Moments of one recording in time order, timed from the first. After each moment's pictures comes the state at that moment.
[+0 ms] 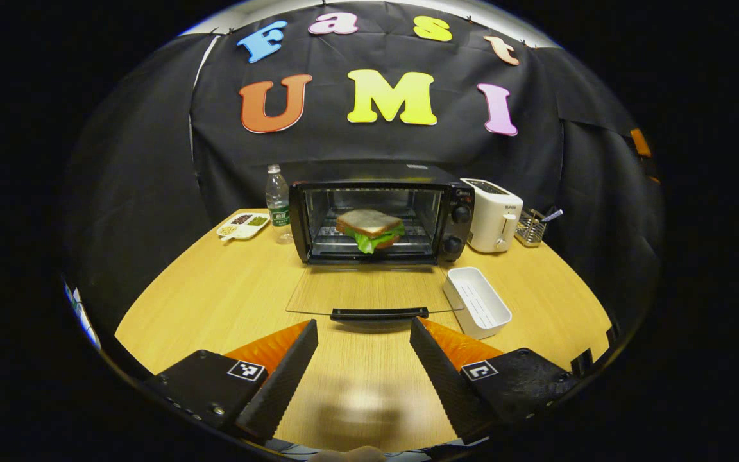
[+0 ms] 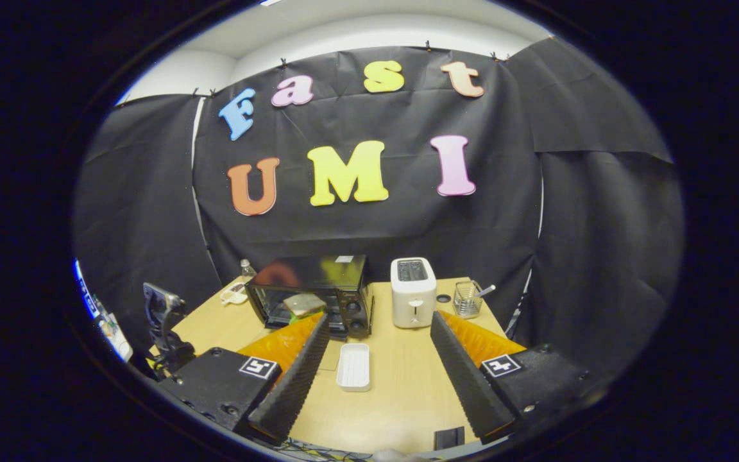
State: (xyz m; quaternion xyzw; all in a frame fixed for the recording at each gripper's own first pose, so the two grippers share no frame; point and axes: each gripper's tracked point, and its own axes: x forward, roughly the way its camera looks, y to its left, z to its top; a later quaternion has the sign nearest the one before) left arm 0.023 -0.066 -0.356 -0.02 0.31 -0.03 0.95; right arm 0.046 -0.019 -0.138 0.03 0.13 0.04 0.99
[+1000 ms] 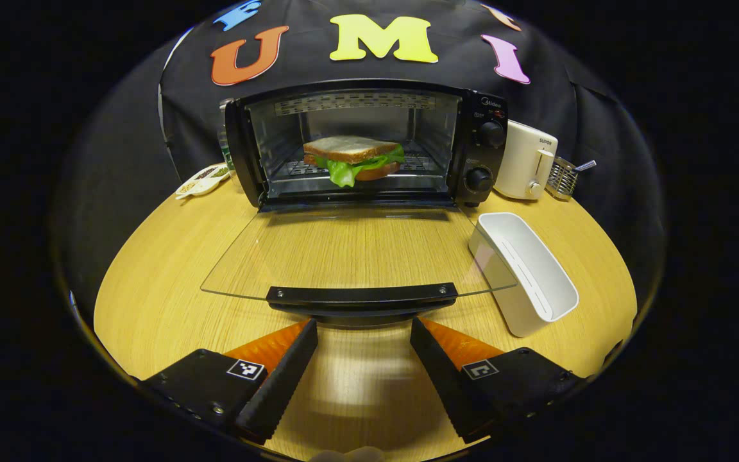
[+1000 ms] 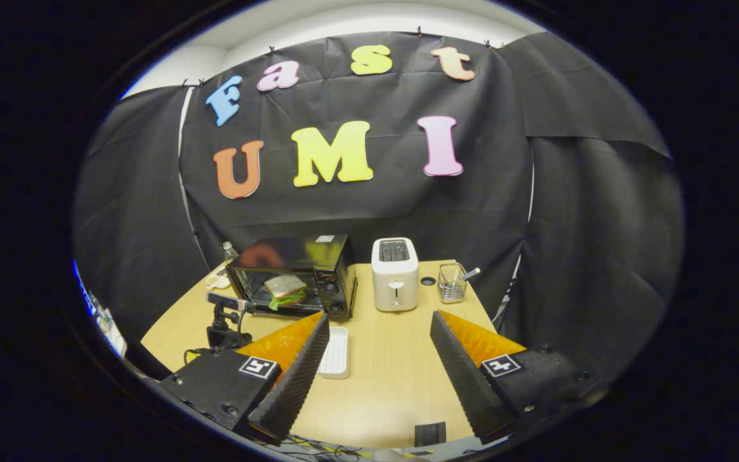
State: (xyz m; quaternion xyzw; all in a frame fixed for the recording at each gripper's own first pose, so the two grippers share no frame) left arm 0.077 -0.091 -0.464 -0.01 0.40 -0.03 0.92; right arm 0.056 -0.057 -0.166 0.03 0.18 0.02 0.98
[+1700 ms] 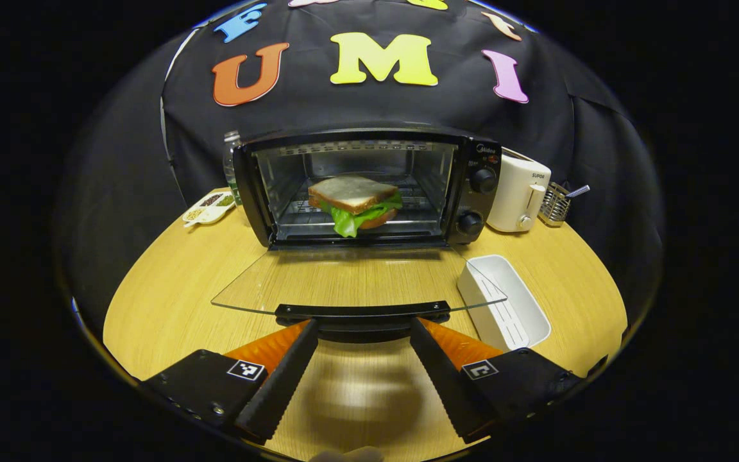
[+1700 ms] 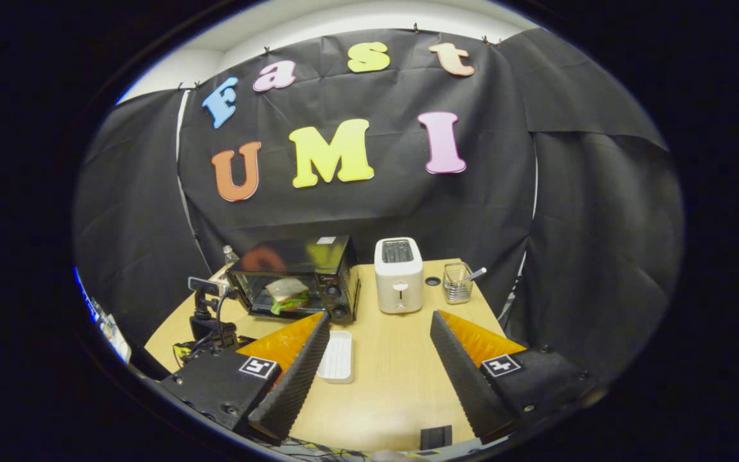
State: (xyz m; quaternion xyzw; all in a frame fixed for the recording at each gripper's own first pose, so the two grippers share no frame) left arm 0.101 -0.088 -0.408 -0.01 0.36 -0.04 0.93; right arm 0.074 -0.051 -0.166 0.05 0.18 0.03 0.98
